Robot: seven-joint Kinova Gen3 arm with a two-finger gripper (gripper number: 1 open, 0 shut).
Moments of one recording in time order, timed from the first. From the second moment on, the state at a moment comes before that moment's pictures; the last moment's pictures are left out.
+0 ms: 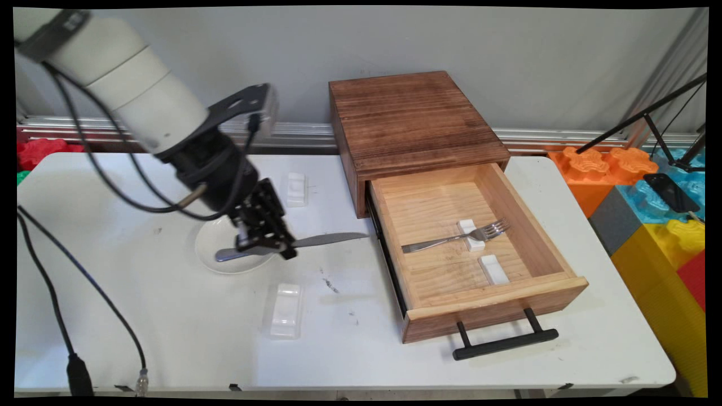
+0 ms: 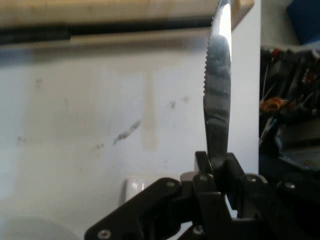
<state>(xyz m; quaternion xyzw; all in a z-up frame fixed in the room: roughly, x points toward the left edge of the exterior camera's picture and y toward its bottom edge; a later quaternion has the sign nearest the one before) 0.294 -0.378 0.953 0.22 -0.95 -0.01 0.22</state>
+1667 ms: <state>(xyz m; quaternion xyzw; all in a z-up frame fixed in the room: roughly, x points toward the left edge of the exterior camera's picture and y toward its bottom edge) 0.099 -0.486 0.948 0.26 -0.93 0.01 0.27</state>
